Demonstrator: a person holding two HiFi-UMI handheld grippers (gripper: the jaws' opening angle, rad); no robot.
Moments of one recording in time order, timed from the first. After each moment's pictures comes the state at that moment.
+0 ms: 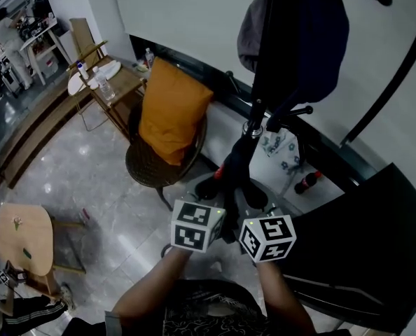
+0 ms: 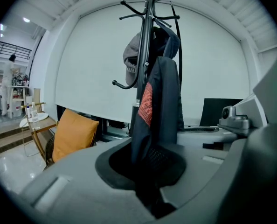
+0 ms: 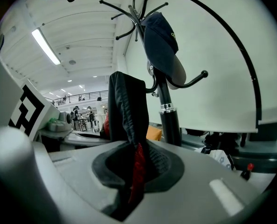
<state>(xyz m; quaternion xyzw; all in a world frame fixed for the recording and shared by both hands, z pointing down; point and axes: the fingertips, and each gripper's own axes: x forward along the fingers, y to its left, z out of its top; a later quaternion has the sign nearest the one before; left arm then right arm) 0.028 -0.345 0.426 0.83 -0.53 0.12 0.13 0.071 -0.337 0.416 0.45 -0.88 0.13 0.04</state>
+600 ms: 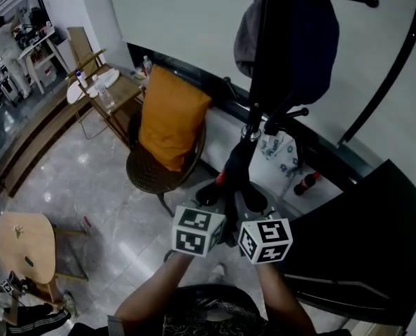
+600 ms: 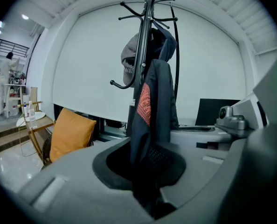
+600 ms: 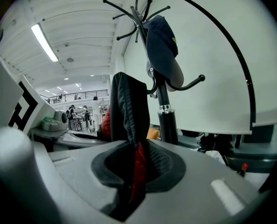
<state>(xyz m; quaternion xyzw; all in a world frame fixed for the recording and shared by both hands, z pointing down) 0.030 -0.335 0.424 0.84 -0.51 0.12 0.13 0.072 -0.332 0.416 0.48 -0.87 0.12 0.05</state>
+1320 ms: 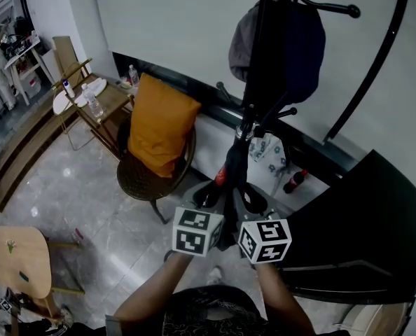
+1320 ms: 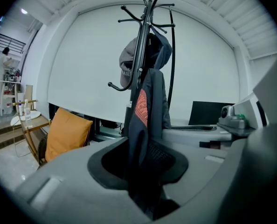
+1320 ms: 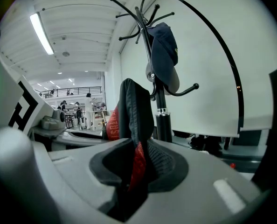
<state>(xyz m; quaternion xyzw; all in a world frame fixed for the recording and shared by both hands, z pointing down) 0.022 -0.315 0.416 0.86 -0.48 0.11 0.13 0.074 -0.308 0.407 0.52 -0.84 0.11 0.06</state>
